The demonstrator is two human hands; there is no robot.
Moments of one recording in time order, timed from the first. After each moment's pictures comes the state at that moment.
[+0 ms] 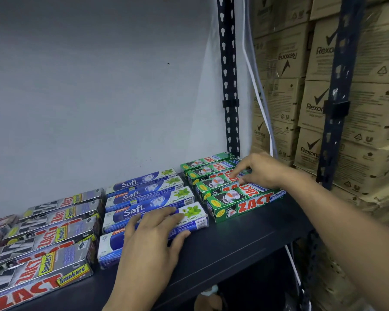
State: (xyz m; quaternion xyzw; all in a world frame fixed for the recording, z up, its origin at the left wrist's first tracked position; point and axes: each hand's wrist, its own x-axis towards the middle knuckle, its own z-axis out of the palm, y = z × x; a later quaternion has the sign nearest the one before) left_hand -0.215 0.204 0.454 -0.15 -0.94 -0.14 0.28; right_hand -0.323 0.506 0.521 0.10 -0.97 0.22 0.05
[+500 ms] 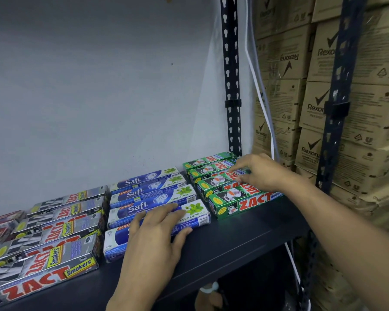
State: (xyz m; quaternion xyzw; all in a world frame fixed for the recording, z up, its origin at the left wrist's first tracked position) left_hand -0.212 0.203 0.453 -0.16 -0.93 -0.14 0.30; right_hand -0.309 0.496 0.517 0.11 -0.97 0.21 0.10
